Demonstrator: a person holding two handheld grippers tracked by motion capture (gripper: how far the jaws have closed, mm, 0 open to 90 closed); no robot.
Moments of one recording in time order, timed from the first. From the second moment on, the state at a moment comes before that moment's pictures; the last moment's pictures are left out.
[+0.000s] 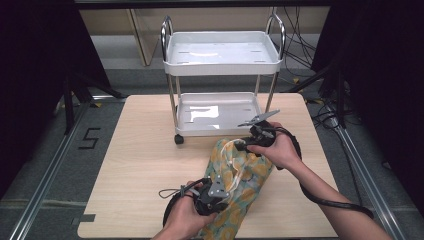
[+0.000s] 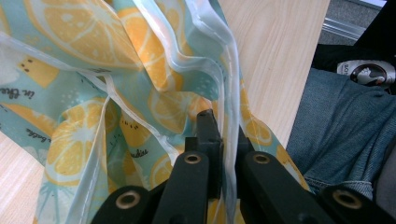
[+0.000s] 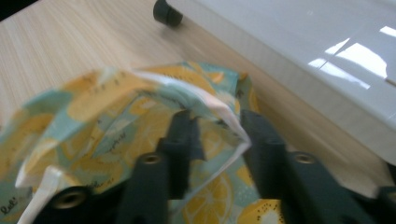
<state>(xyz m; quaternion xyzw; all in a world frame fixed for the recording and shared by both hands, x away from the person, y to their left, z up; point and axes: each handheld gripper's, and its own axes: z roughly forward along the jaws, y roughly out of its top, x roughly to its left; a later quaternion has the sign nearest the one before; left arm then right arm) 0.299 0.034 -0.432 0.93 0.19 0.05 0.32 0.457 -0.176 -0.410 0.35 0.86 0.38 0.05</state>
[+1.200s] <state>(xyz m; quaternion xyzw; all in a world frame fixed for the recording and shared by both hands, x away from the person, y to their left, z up) 0.333 0.042 -0.422 0.92 0.21 0.12 0.30 0.388 -0.270 -0.380 0.39 0.84 0.36 0.11</state>
